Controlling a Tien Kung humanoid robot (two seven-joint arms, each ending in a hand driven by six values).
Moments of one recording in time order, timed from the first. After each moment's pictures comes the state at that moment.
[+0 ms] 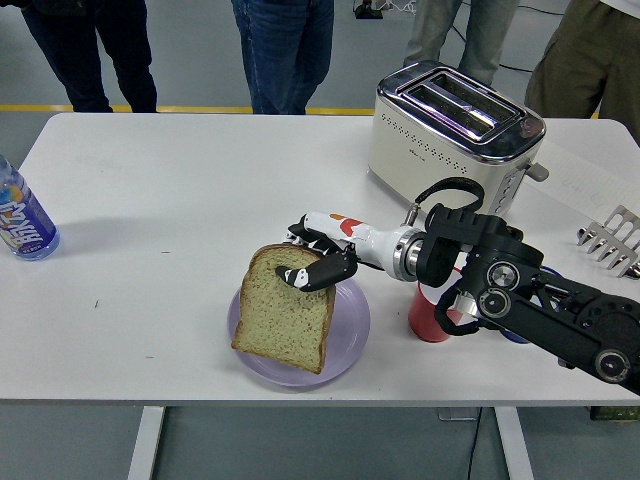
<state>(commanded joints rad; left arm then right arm) -0.08 0.11 -0.78 -0.18 0.43 0.08 0.39 0.86 -0.21 0.57 1.53 -1.12 0.06 -0.53</state>
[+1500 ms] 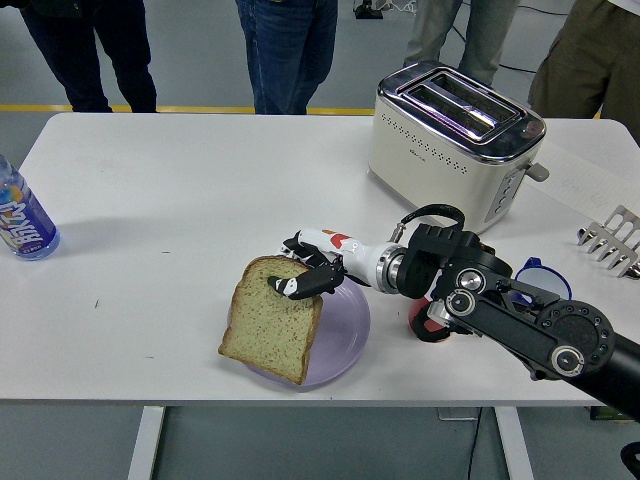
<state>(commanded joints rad) -0.08 0.11 -0.80 -0.18 0.46 0.08 0.39 0.83 -0.12 0.55 1.37 -1.07 0.02 -0.50</state>
